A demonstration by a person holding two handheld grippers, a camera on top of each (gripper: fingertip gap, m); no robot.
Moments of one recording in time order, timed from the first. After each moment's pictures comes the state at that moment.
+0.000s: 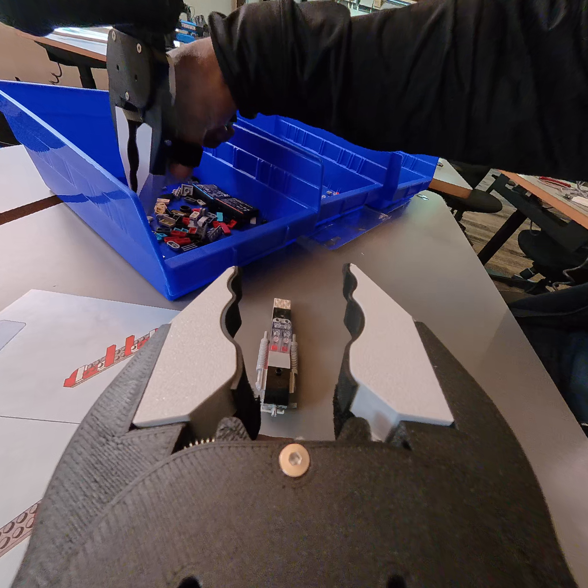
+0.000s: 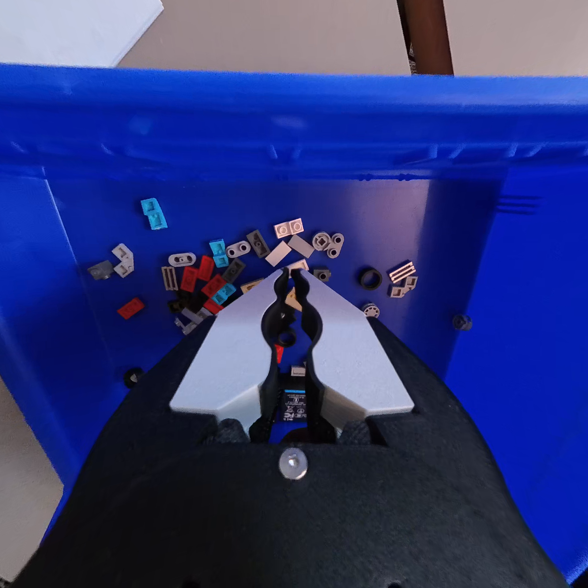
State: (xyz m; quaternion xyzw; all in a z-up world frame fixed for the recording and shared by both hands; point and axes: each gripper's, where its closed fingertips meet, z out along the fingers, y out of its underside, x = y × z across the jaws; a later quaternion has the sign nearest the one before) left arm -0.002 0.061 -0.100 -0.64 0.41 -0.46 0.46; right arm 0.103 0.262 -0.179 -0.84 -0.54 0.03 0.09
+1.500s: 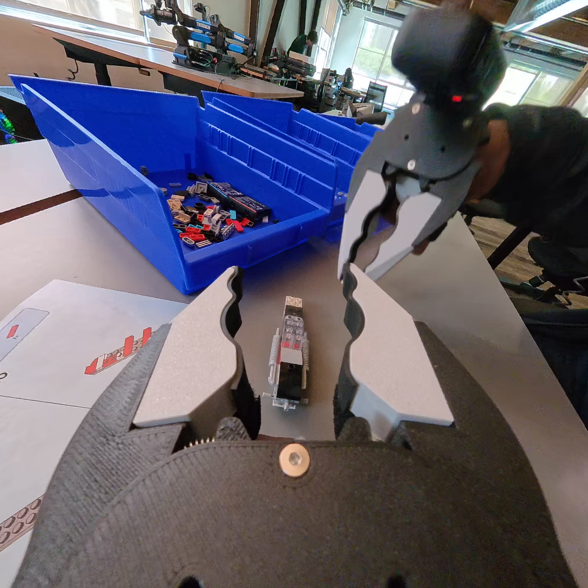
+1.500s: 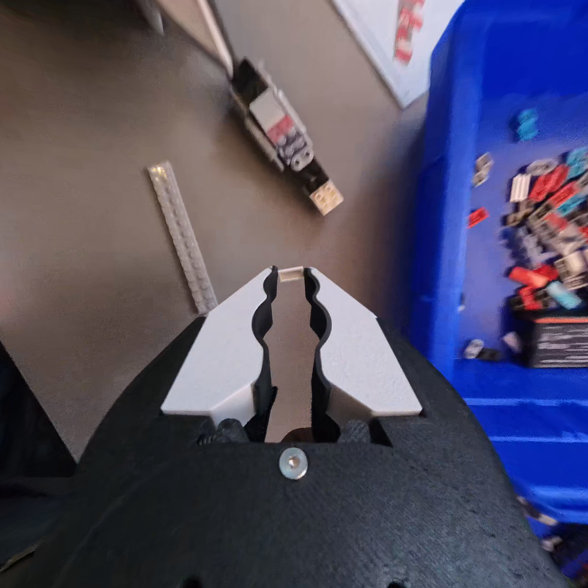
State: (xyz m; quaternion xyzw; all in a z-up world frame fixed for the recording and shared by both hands) left arm -0.008 0.071 -0.101 -0.65 0.40 -0.45 0.46; right arm 0.065 0.028 -0.157 -0.82 -0.53 0.13 0.17
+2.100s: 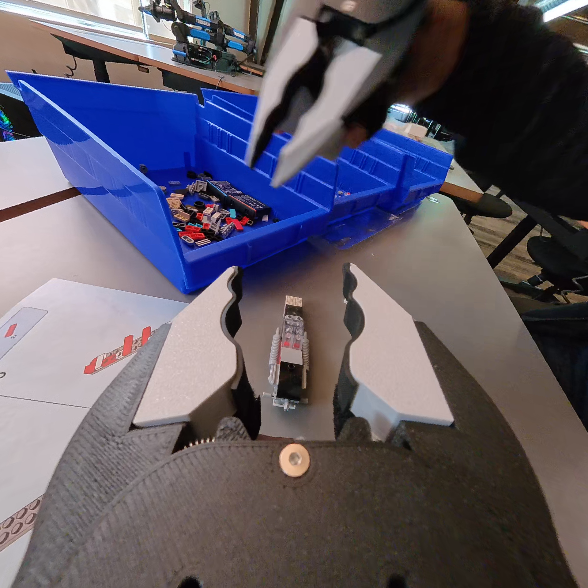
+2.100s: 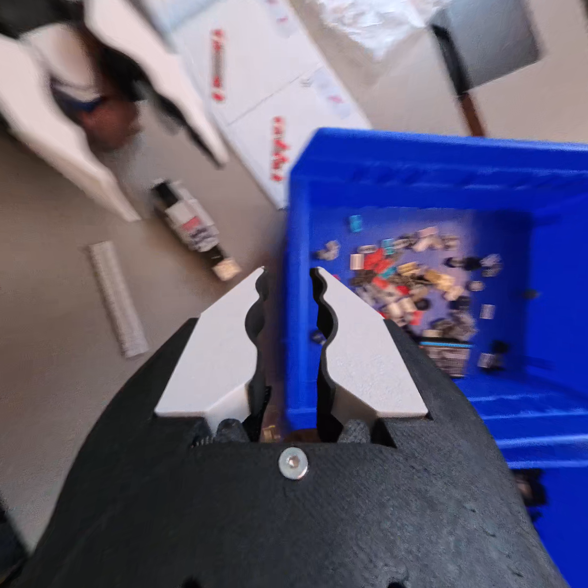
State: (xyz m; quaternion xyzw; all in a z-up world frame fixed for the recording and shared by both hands) left arm -0.008 0.071 -0.102 -0.65 0.40 -0.45 0.46; right arm 0.059 0.117 -0.087 -0.80 -0.53 0.10 0.25
